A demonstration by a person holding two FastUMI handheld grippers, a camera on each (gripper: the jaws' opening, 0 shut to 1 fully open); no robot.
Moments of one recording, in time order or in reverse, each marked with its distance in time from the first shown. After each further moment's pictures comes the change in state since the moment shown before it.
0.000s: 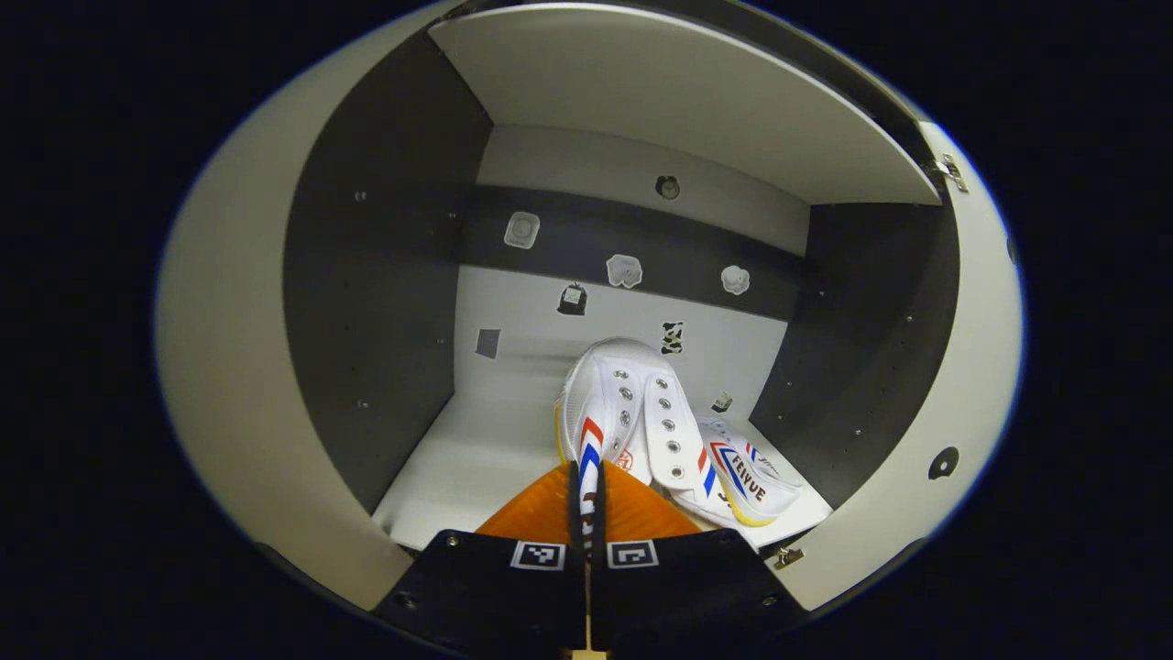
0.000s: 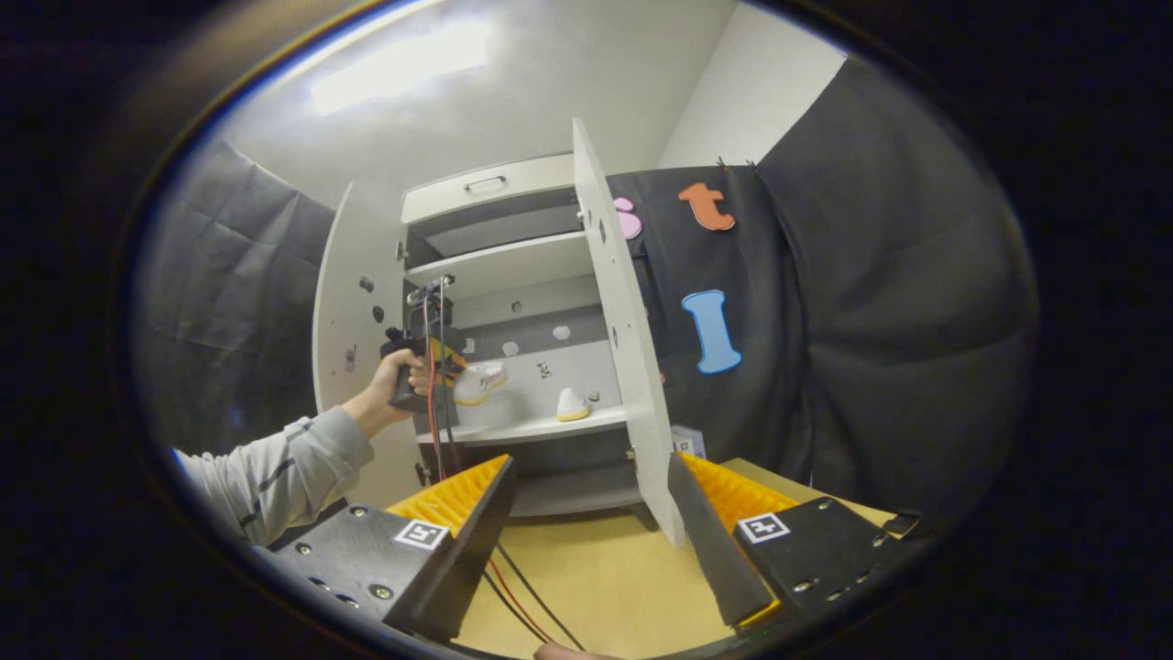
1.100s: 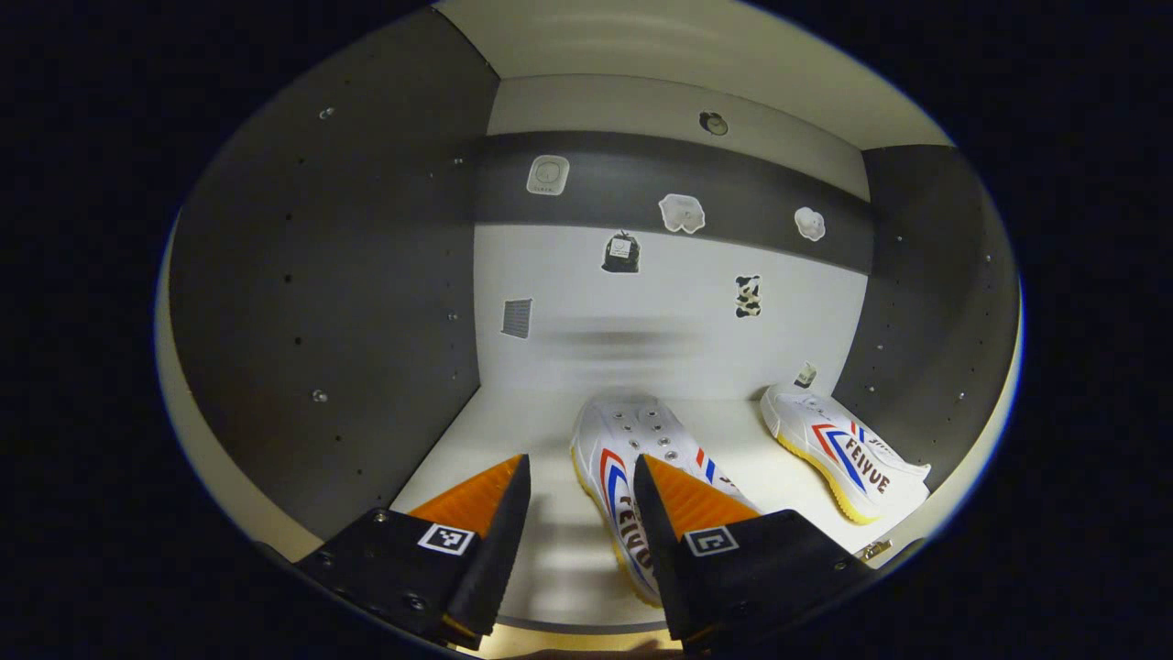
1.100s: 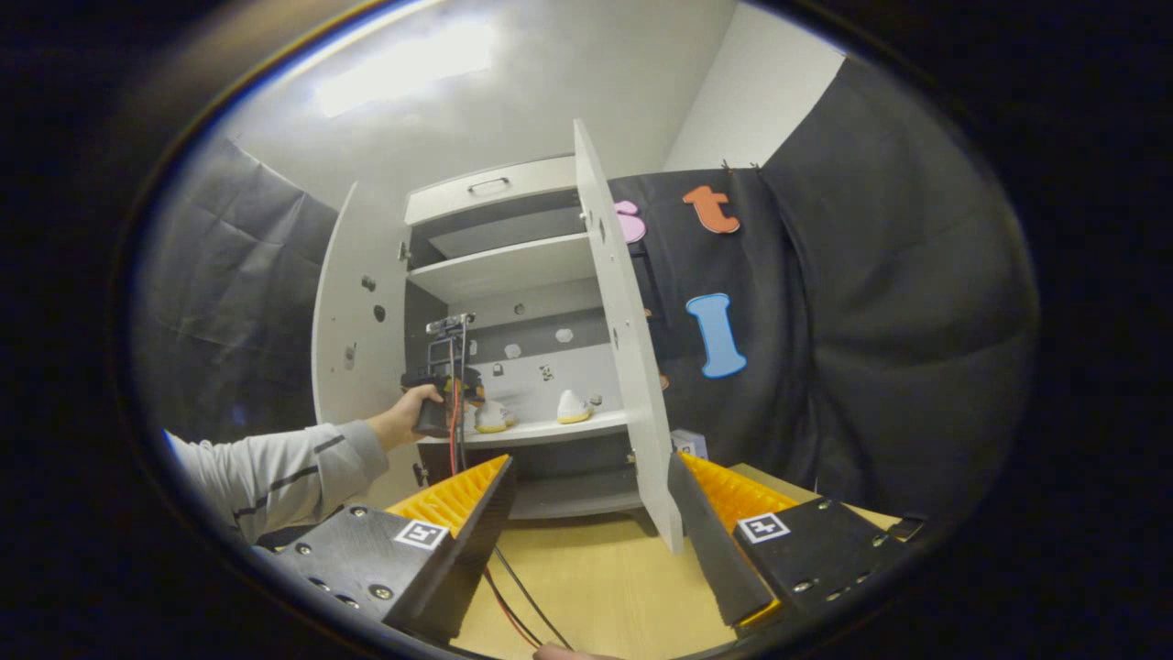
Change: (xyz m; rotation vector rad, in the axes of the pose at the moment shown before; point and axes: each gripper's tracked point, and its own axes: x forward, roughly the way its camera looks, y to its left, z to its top) left arm 0.045 0.043 -0.029 0.085 0.020 0.136; right arm 0.001 0.007 0.001 -0.015 -0.024 0.034
